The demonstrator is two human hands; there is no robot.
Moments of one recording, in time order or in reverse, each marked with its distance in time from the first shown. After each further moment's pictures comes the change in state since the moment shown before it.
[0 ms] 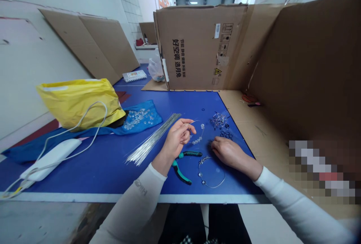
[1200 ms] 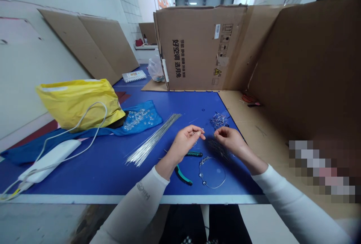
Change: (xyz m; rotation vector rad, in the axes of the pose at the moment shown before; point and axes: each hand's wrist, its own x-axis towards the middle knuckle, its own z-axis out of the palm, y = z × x) left_hand -0.007 -0.013 0.013 0.383 -0.027 0.015; right_hand 0.023 0.004 -0.015 0.926 0.328 0.516
